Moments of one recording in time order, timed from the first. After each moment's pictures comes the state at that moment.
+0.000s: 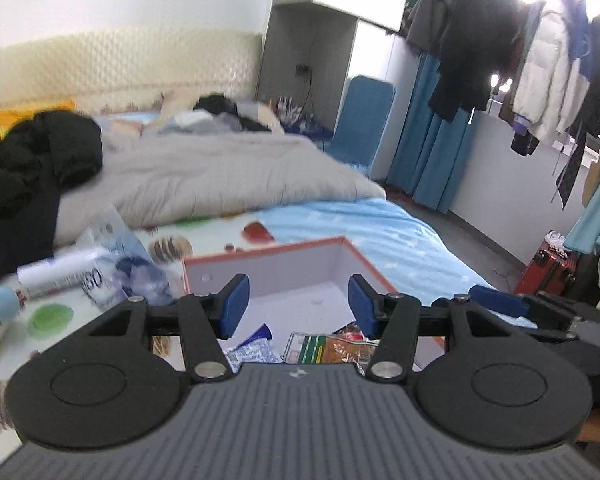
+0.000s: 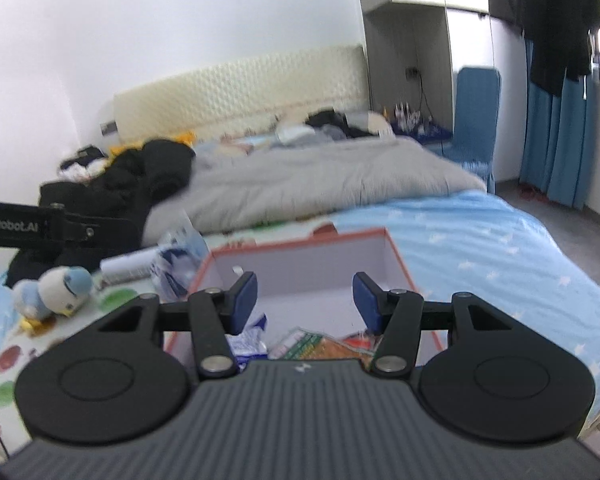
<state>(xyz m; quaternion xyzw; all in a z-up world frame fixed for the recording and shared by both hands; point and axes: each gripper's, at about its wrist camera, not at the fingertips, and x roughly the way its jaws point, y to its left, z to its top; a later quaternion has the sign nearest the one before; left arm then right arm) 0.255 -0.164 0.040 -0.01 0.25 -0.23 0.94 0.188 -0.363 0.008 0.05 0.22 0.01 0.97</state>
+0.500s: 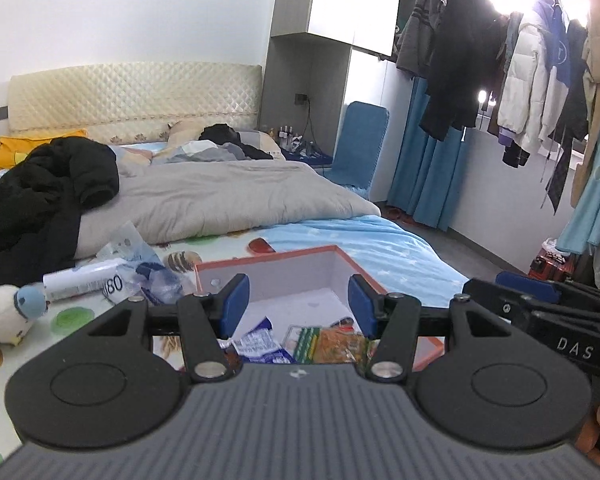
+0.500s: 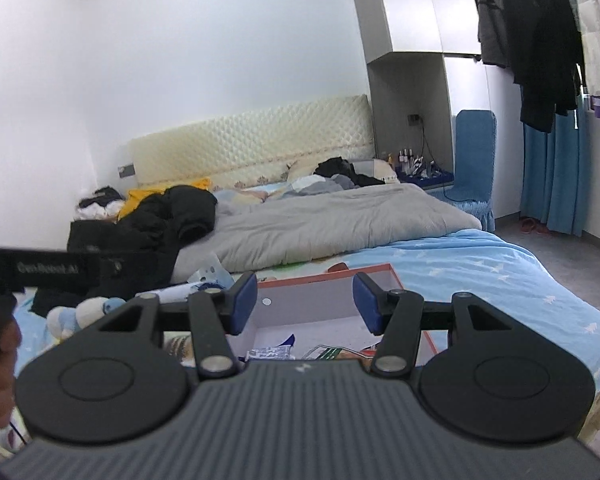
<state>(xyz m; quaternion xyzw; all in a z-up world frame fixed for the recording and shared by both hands) 0.151 -0.139 0.051 -0.01 0.21 -0.23 0.95 0.102 -0.348 0.041 0.07 0.15 0.02 0.99</state>
